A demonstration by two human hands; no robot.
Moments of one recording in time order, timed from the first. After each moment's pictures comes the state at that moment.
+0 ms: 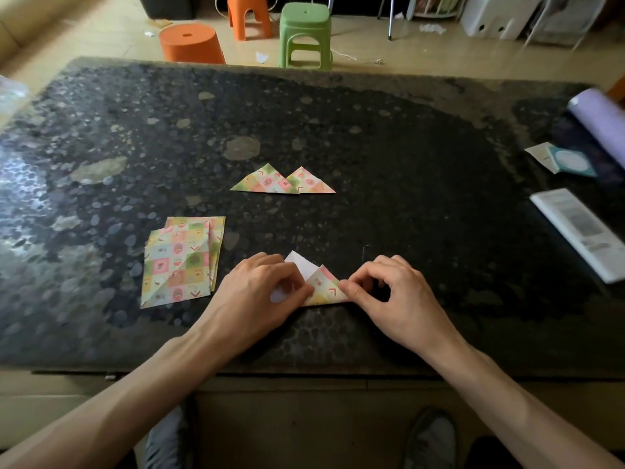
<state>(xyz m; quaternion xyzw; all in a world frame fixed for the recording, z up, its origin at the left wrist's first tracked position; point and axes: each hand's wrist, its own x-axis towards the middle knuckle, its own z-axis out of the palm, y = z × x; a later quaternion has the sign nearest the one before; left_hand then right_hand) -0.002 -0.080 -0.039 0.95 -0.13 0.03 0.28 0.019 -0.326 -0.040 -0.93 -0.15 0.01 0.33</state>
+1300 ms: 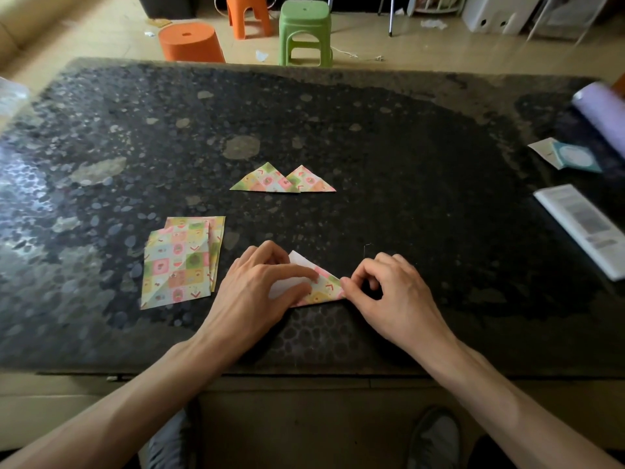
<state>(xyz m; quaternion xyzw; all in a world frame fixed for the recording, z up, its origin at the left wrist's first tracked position) -0.001 -0.082 -0.047 0.95 -0.10 0.03 0.29 0.018 -0.316 -0.042 -0.96 -0.12 0.01 0.26</state>
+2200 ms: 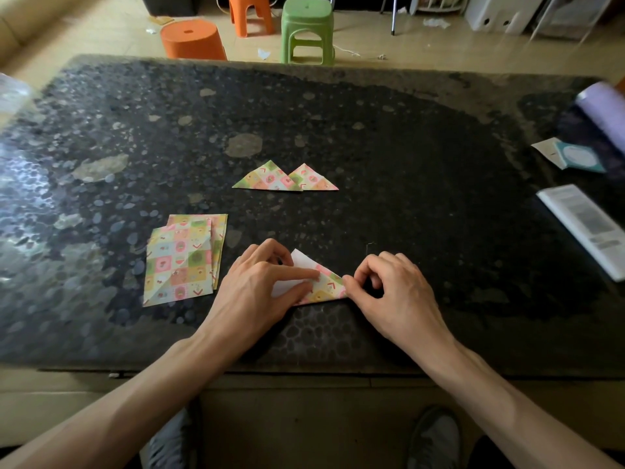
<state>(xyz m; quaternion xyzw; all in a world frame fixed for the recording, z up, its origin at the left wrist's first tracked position) -0.002 -0.081 -0.046 0.95 -0.11 0.06 0.29 0.017 -0.313 -0.046 -0.96 -0.11 -0.02 0.26</state>
